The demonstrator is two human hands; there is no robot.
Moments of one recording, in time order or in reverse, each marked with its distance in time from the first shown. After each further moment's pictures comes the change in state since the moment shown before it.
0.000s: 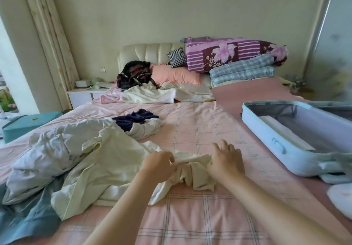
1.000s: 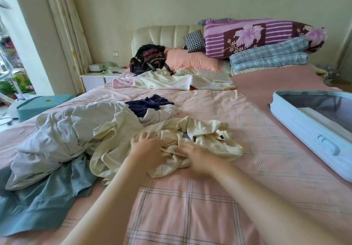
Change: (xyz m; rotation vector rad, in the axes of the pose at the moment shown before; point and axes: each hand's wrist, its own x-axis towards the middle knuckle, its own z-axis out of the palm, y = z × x) left_hand 0.035 -0.091 0.005 0.200 -0.044 -0.116; right_hand 0.063 -0.104 0.072 0.309 -0.403 -0.528
